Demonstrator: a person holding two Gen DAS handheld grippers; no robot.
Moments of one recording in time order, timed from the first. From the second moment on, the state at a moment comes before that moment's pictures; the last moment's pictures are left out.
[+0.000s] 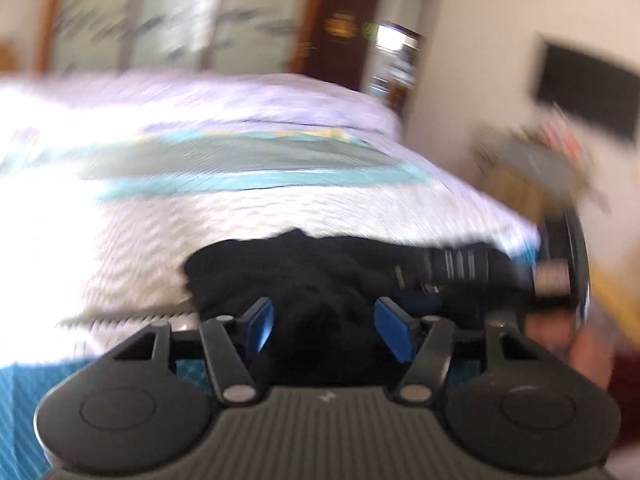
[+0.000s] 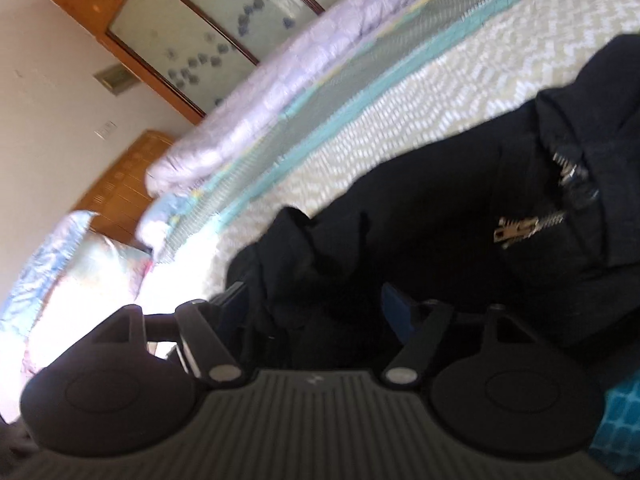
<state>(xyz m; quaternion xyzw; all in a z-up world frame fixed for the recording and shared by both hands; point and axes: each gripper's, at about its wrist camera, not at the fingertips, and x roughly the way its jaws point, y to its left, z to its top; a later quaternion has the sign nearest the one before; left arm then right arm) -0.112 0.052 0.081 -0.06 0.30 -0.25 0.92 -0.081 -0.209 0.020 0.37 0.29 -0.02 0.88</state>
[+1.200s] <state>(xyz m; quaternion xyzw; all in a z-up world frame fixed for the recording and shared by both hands) -0.091 0.003 0.024 0.08 0.39 -0.20 0.90 -0.026 -0.222 0.027 0.29 0.31 -0.11 0.90</state>
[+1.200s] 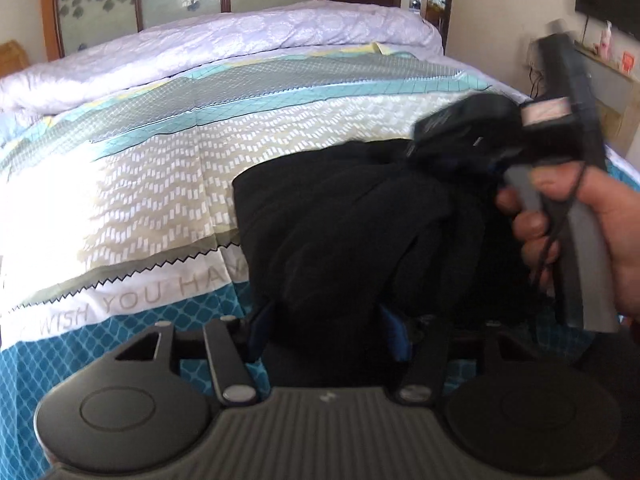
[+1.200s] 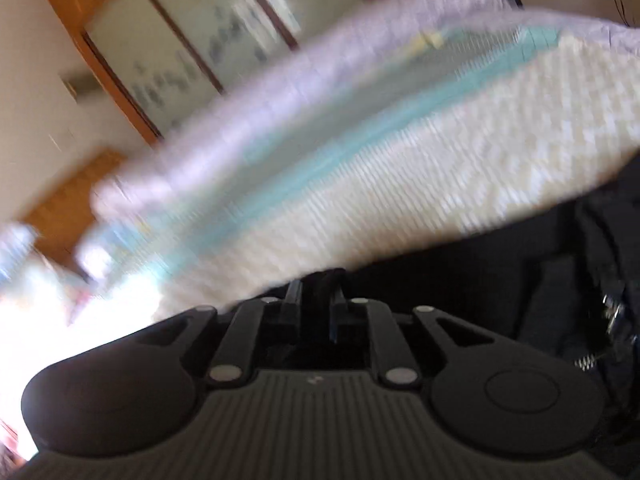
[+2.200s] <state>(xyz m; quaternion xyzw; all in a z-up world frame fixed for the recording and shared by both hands) -0.061 0.005 0.067 -0.06 0.37 -0.25 0.89 -0.224 -0.346 0.069 0.36 0.17 -0.25 0.88</state>
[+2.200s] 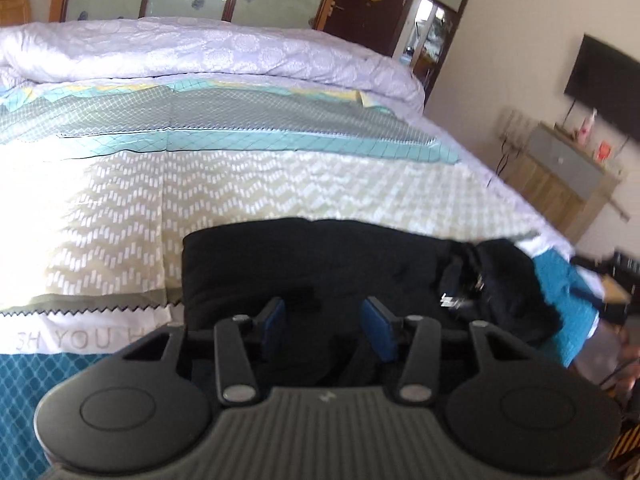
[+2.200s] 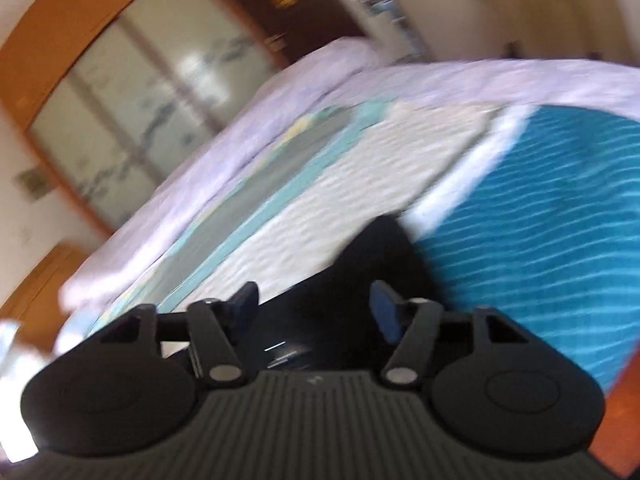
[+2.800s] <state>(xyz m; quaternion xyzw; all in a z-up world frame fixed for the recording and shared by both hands) -0.031 -0.020 0.082 -0.10 0.42 -0.25 0.87 -0.204 -0.316 0.065 0.36 0.22 -0.17 0.89</state>
